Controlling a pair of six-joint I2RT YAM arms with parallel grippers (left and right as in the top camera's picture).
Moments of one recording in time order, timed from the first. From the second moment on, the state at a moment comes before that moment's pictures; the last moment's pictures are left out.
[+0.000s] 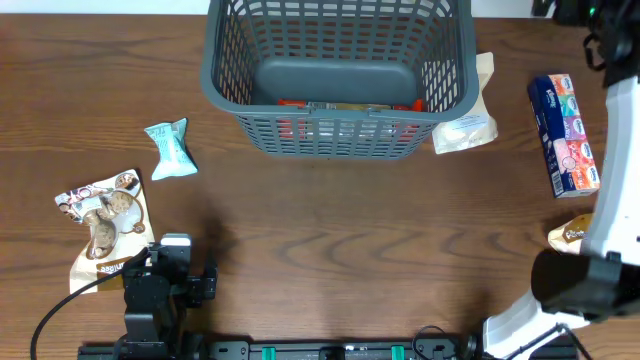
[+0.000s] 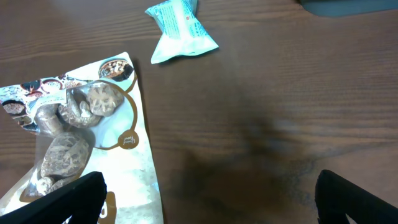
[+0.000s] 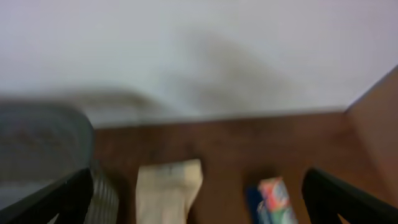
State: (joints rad) left arm -0.05 0.01 0.25 -0.85 -0.14 0.14; right arm -0.19 1.85 2.13 -0.87 -0.09 -0.04
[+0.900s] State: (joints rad) left arm -0.05 0.01 0.25 -0.85 -0.14 0.14; right arm -0.13 2.27 2.13 -1.00 -0.19 -0.13
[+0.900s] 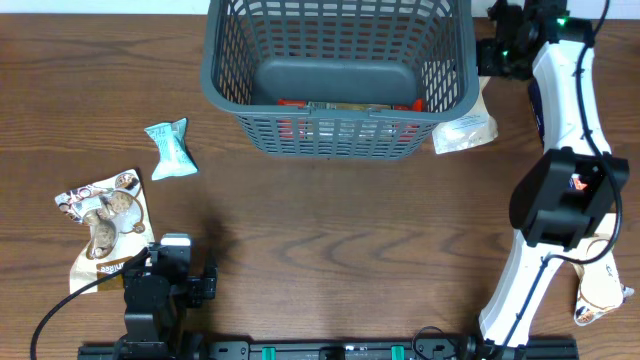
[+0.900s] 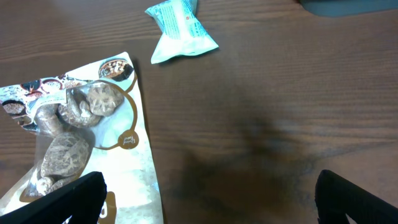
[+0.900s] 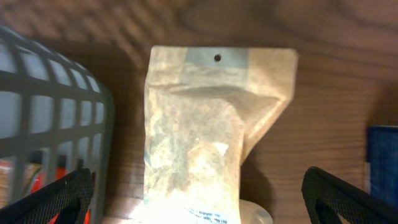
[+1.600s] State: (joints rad) left arm -0.05 0.01 0.25 -0.85 -0.14 0.14; right arm -0.13 2.35 2.13 -1.04 -0.16 -0.14
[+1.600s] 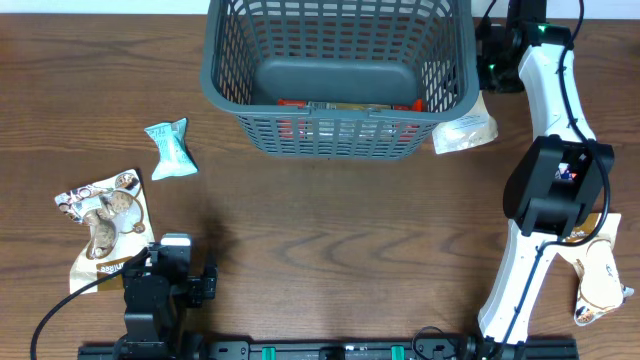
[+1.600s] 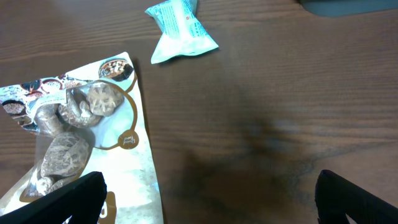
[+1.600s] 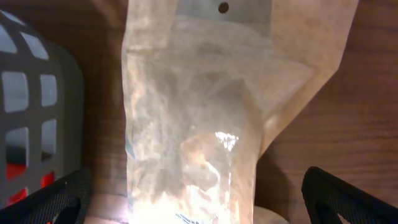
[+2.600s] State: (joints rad) left arm -0.05 0.01 0.25 -0.85 -0.14 0.14; right arm -0.13 2.35 1.86 -0.85 -0.09 -0.15
